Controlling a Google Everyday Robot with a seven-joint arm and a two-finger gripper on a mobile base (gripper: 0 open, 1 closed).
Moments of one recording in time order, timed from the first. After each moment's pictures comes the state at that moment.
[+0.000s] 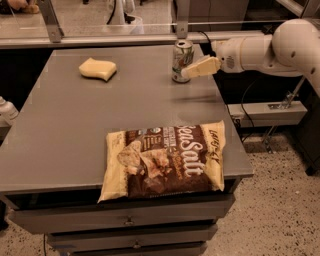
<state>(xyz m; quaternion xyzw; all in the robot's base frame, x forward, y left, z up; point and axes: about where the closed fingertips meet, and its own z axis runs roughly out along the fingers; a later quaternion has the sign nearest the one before) 0.740 -0.126 0.903 -0.39 0.73 0.22 0.52</state>
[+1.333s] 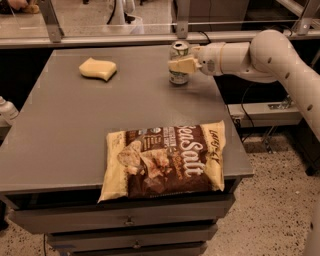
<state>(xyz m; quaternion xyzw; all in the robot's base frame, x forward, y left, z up) 0.753 -0.068 0.892 -0.39 0.69 0.29 0.53</state>
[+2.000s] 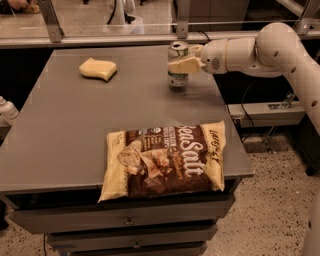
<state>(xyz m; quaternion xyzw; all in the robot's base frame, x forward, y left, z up) 0.726 -0.063 0.904 -0.43 0.67 0.32 0.51</state>
